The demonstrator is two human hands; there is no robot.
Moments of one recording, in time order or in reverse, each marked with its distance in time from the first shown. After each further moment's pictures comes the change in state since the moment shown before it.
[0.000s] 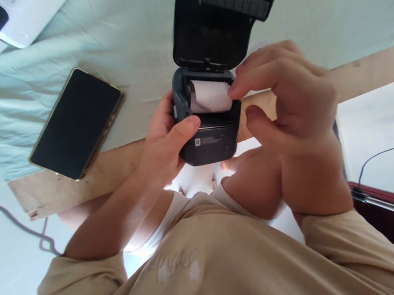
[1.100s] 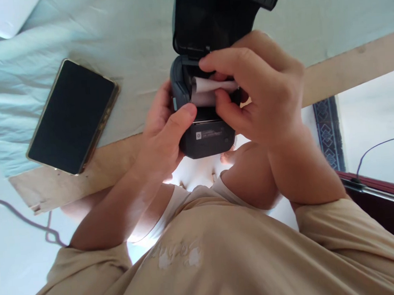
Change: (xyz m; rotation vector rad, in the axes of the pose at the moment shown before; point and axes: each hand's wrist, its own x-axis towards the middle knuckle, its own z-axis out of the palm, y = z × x) left_hand 0.001 -0.002 0.002 0.131 0.062 0.031; right_hand 0.003 -0.016 0.027 -0.246 0.086 0.141
